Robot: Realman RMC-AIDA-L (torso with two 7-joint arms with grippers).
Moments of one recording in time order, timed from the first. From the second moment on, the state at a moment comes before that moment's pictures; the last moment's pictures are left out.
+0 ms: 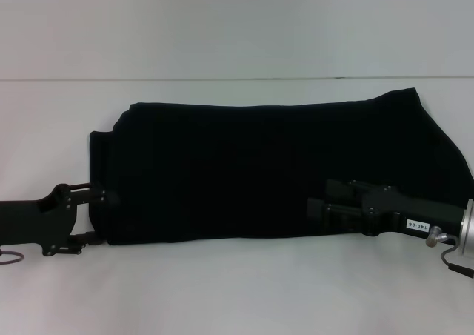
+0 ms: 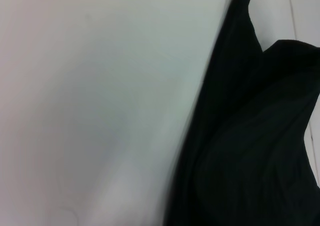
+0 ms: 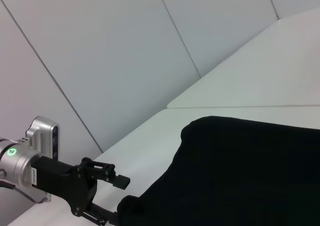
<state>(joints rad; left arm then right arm) -0.55 -1.90 0.58 0.41 2.22 1.34 -2.80 0.54 2.04 -0.84 -0.36 -1.73 -1.37 1.41</state>
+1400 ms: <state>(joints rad) -0.59 -1.90 0.66 0.42 2.24 1.30 -2.79 0.54 2.05 -0.84 -0.37 -1.74 -1.38 1.41</state>
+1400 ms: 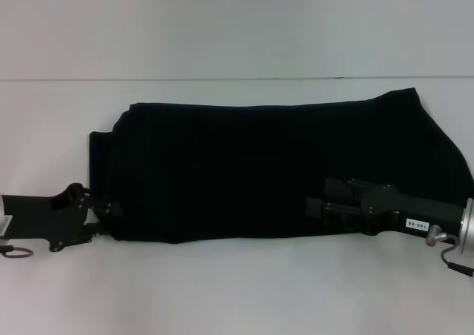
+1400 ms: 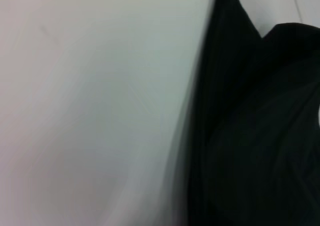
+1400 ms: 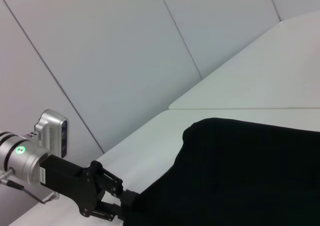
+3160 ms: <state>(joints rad) -0.50 -1.84 0.53 0.50 2.25 1.31 -2.59 0.54 2.08 -0.76 -0.40 -1.73 -1.32 1.41</state>
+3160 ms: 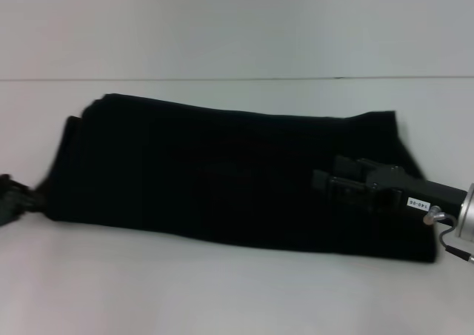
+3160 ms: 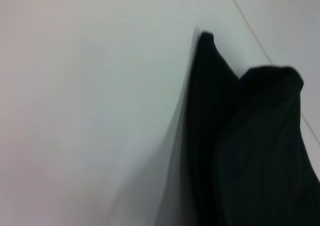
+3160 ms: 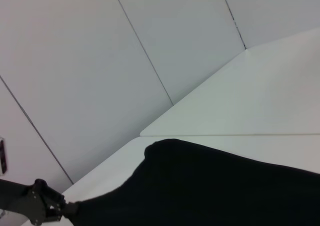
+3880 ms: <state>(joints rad) -0.49 -1.82 0.45 0.58 2.23 1.41 -2.56 0.50 2.08 -0.73 -0.39 -1.73 -1.29 1.41</state>
